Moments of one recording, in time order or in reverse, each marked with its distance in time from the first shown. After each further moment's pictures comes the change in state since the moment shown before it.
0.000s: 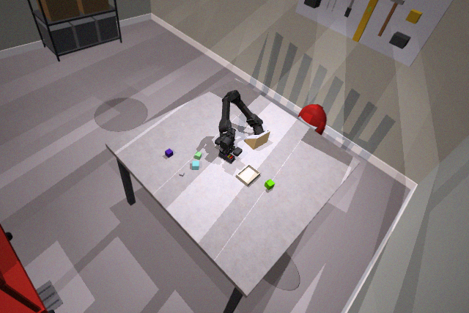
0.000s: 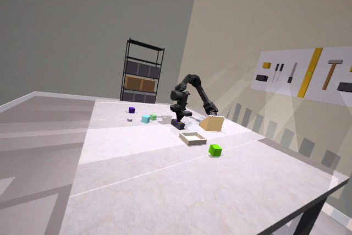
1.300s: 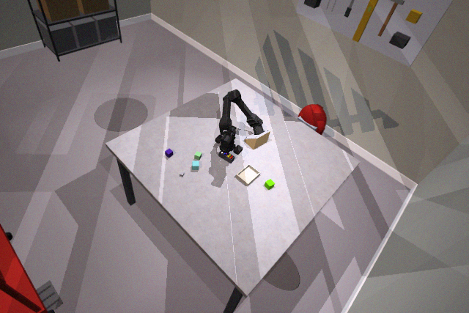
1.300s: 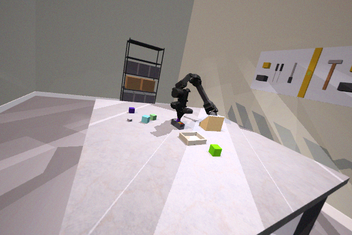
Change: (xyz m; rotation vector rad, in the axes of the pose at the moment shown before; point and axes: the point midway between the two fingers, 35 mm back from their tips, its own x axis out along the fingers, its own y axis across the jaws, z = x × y) arm -0.019 0.000 0.000 -0.004 0.000 -0.002
